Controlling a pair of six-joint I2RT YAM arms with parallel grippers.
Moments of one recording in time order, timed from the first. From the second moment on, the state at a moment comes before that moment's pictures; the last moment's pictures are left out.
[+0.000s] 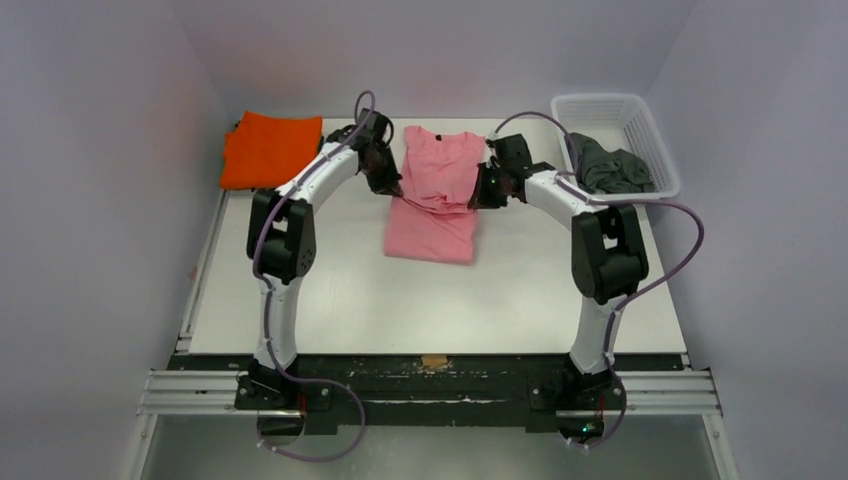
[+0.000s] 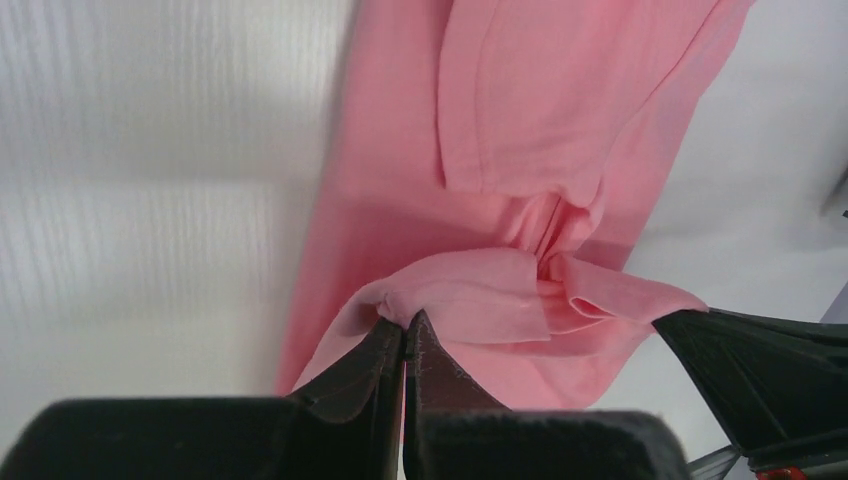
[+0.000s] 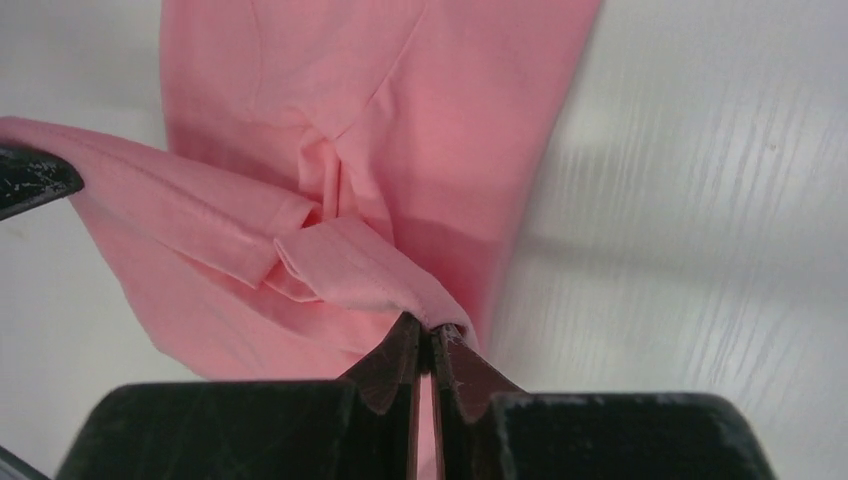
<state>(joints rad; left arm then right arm) -0.36 2.15 1.86 -0.76 0.16 -0.67 0.32 1.92 1.42 -0.40 -0.21 0.42</state>
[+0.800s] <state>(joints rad) -0.35 1.77 1.41 -0.67 0.26 -0.56 0.35 1.66 1.05 -0.25 -0.22 0.42</state>
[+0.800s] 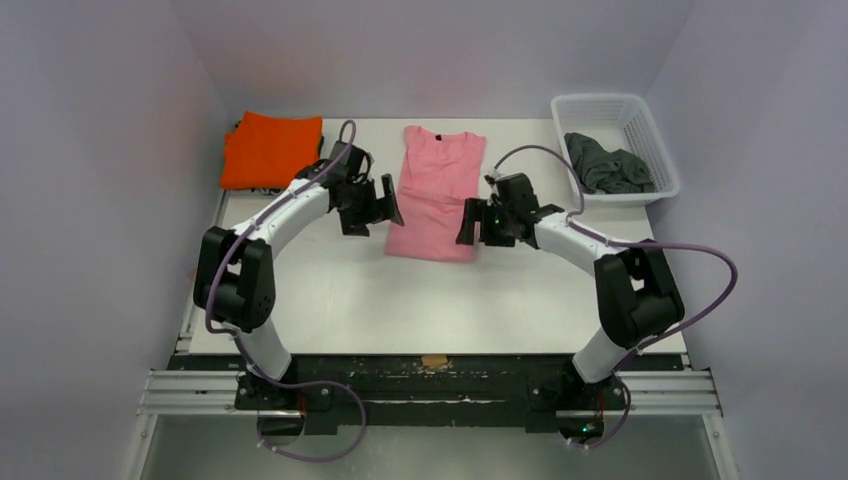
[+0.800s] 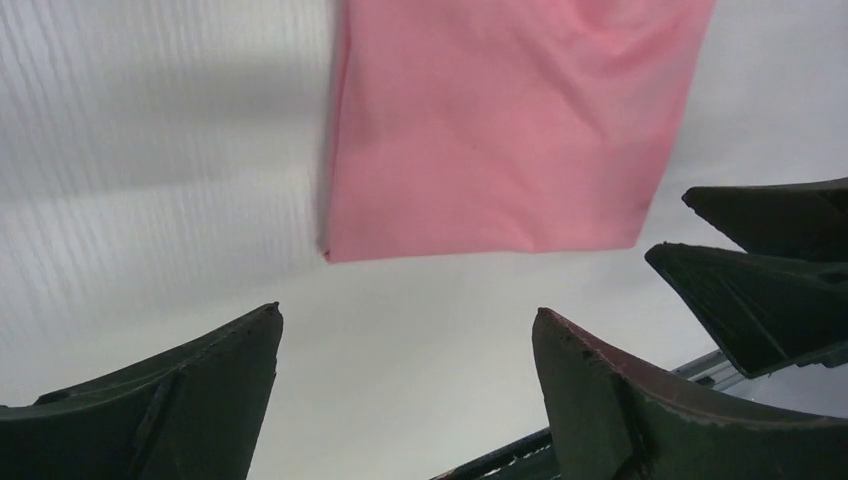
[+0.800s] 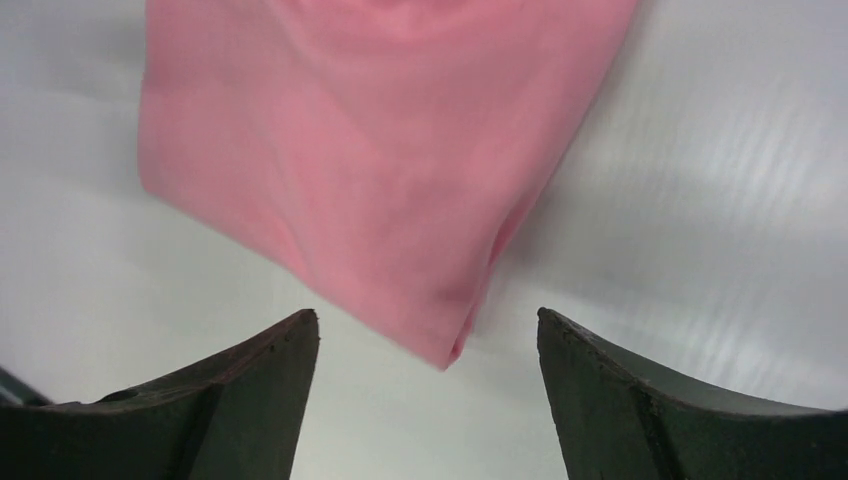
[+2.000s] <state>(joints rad) -0.41 1.82 1.11 -0.50 0.28 -0.68 0.47 1.57 0.74 -0.07 -0.26 0.44</state>
